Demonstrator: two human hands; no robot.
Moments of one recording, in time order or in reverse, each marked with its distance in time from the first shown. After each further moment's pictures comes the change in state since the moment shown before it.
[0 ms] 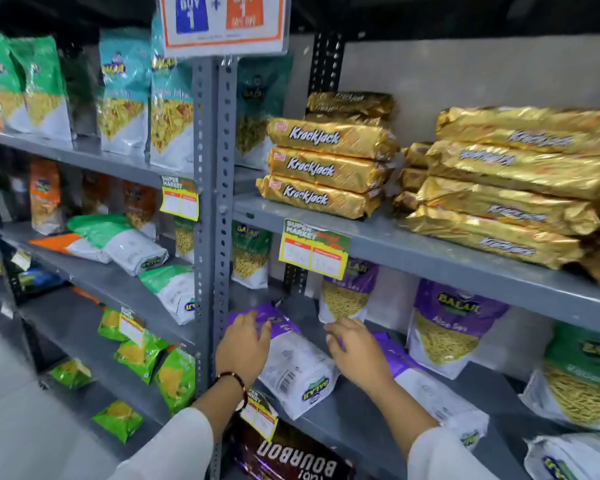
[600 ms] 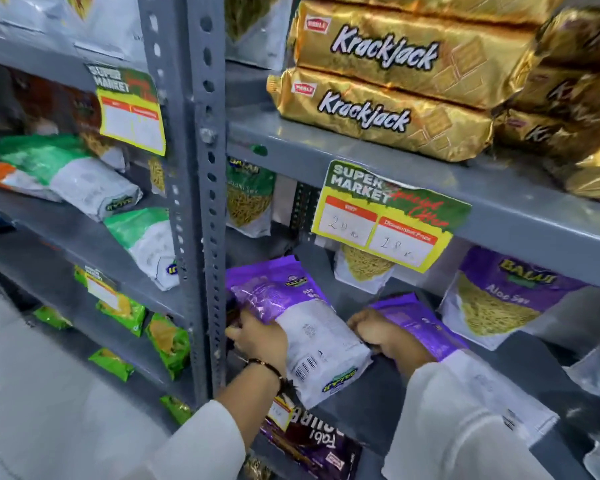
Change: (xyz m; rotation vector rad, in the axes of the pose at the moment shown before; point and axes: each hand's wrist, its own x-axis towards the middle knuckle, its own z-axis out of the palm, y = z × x) left_hand 0.074 -0.055 0.088 -0.375 0.347 -0.562; right_hand 0.108 0.092 0.073 0.040 -0.335 0.655
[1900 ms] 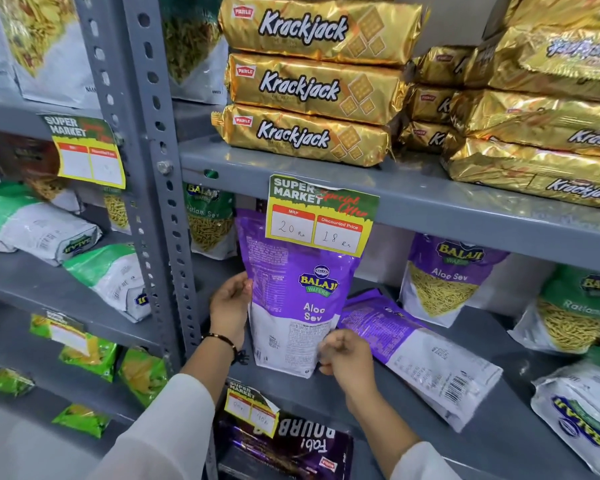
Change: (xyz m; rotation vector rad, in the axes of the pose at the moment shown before) left_hand 0.027 0.046 -0.007 -0.550 -0.661 0.207; right_hand -0.074 0.025 0.058 0.846 0.434 -0.215
